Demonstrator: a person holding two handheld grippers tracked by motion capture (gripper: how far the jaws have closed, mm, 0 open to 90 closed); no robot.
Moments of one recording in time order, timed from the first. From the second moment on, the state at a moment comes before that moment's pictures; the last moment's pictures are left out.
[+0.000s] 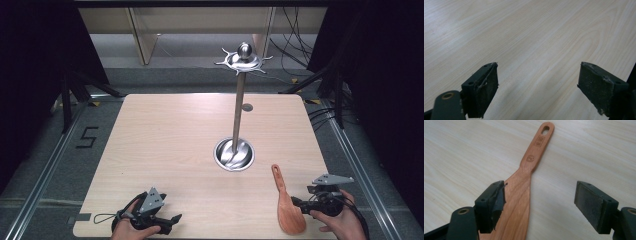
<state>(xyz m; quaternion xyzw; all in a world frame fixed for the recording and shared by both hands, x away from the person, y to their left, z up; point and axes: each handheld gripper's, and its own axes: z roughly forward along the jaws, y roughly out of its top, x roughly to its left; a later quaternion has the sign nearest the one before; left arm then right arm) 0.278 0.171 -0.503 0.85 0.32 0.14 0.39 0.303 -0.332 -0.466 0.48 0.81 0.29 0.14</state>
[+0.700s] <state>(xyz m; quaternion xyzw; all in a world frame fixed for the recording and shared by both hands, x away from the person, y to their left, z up) 0.280 0.173 -0.503 0.86 0.31 0.15 0.39 0.349 -0.303 -0.463 0.48 0.84 0.23 0.10</state>
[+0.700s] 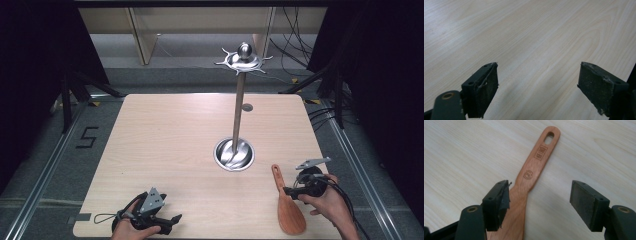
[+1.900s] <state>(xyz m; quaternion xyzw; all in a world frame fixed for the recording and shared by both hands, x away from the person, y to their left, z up) 0.280 0.172 -0.502 0.85 0.31 0.15 0.39 0.397 -0.266 -0.476 0.44 0.89 0.13 0.06</state>
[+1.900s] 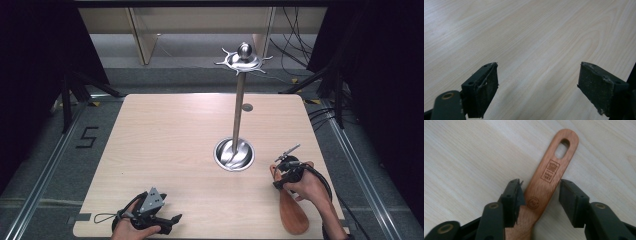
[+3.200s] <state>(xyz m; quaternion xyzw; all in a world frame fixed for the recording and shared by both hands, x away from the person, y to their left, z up) 0.281 0.172 -0.503 0.86 0.31 0.14 0.39 0.400 -0.264 -0.453 0.38 0.92 0.10 0.04</state>
